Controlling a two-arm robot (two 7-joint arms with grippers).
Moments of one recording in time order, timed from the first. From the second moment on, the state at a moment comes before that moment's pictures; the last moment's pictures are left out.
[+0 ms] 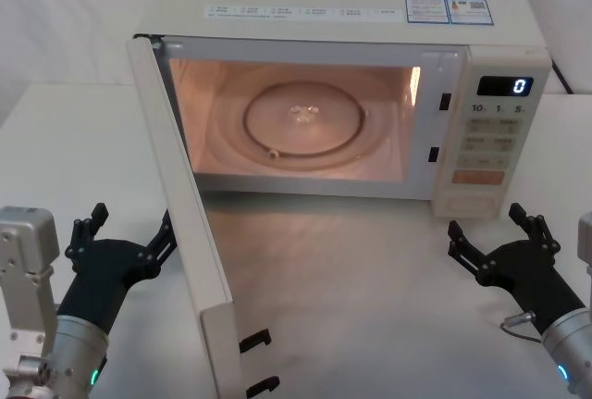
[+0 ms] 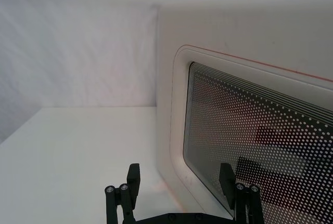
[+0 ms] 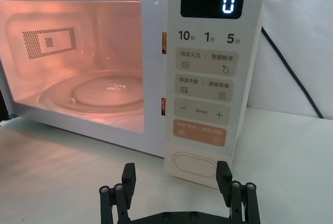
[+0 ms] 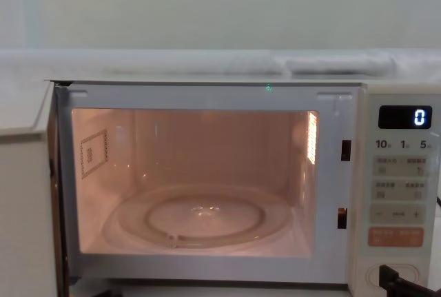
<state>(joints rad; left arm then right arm) 0.27 0.24 0.04 -1.85 -0.25 -0.02 -0.02 -0.12 0.17 -0.15 -1.65 0.13 -0.08 0.20</state>
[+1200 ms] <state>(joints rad) 0.27 0.24 0.04 -1.85 -0.25 -0.02 -0.02 -0.12 0.17 -0.15 -1.65 0.13 -0.08 0.20</state>
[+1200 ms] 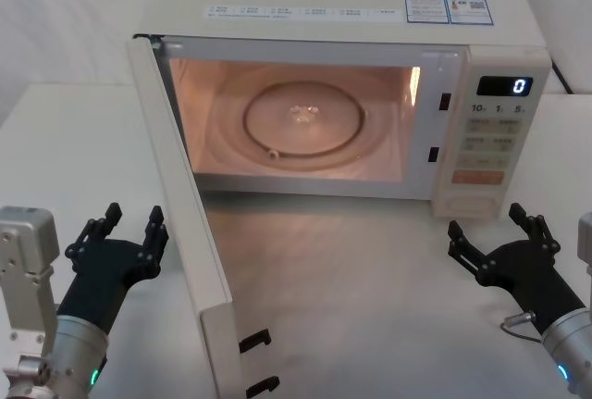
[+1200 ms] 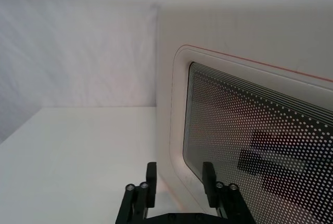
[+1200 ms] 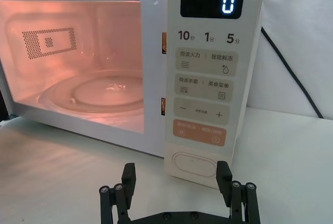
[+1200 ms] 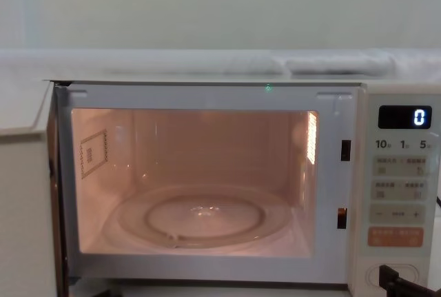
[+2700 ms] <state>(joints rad) 0.27 0.23 0.01 -1.87 -0.28 -0.02 -0.07 -0.12 0.17 -0.15 -1.65 0.13 -0.08 0.20</state>
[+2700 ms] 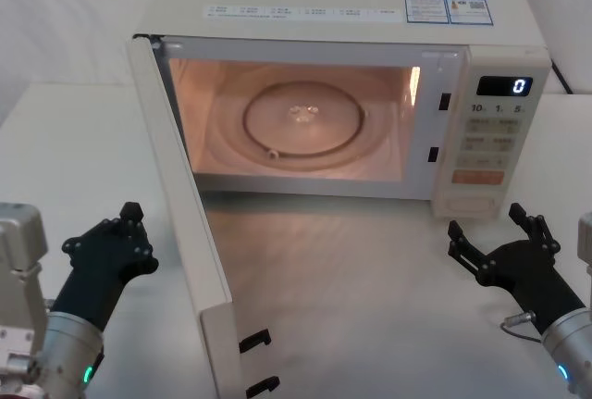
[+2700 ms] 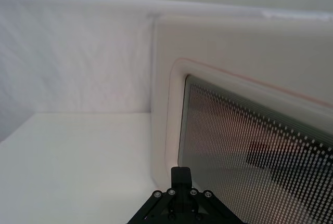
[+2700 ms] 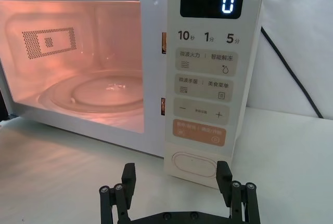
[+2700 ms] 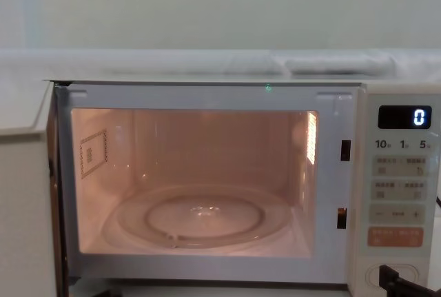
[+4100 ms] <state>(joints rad) 0.31 0.55 -0.06 -2.04 -0.55 -0.03 -0.51 -0.12 0.17 -0.15 -1.65 0.13 -0.08 0.20</state>
